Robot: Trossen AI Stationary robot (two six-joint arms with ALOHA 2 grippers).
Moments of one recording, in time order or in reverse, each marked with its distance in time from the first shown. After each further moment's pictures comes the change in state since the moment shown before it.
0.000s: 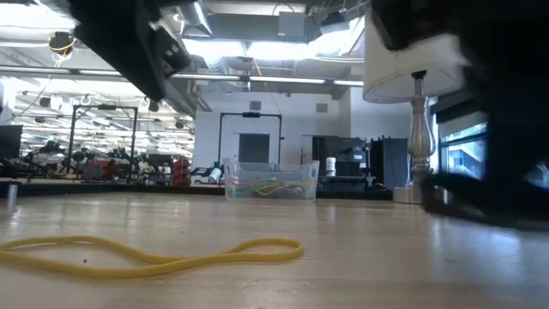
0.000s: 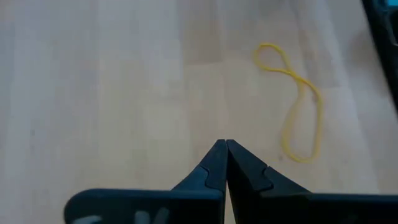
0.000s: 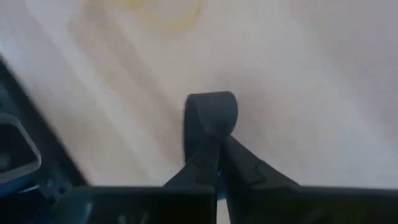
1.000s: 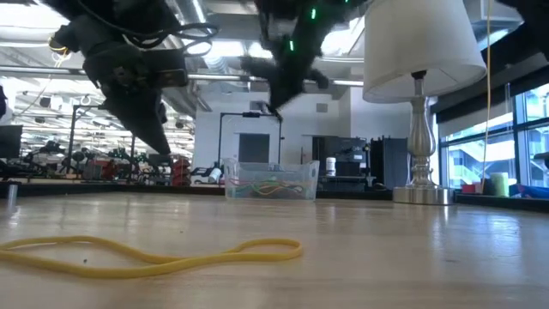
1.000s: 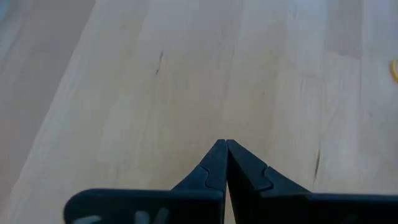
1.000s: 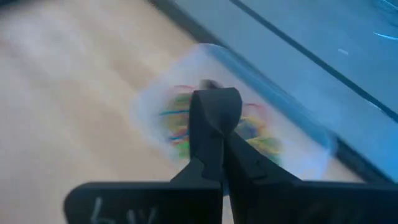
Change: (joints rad) left arm 0.403 -0.233 -0.358 0.170 0.137 -0.002; right arm -0.799 -0.160 0.149 0.127 0.341 -0.911
